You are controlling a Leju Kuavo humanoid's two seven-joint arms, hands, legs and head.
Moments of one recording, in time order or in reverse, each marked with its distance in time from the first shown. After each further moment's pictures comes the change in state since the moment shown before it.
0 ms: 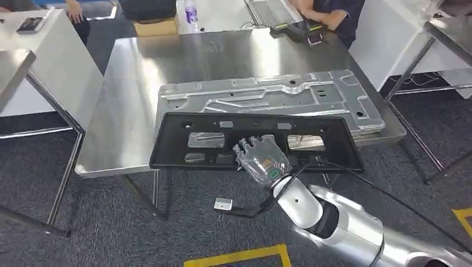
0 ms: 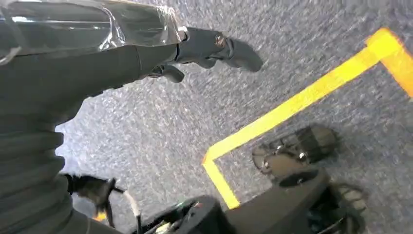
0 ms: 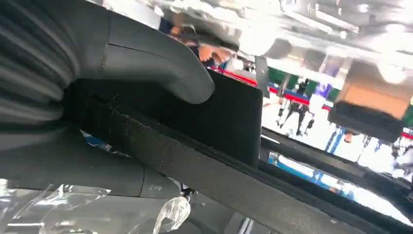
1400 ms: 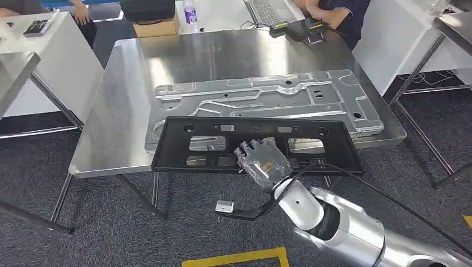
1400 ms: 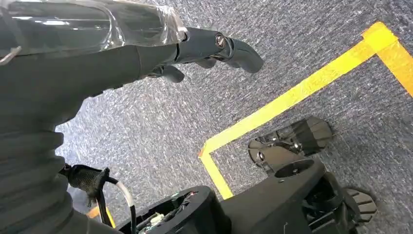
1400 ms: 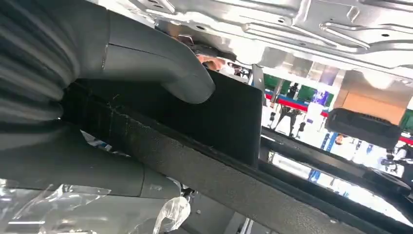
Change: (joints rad) left arm 0.000 0.002 0.000 0.000 -0.016 0.012 0.006; right arm 0.008 0.000 0.003 0.000 -0.015 0.001 -0.012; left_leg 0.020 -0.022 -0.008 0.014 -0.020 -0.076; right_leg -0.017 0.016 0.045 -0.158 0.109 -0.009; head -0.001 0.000
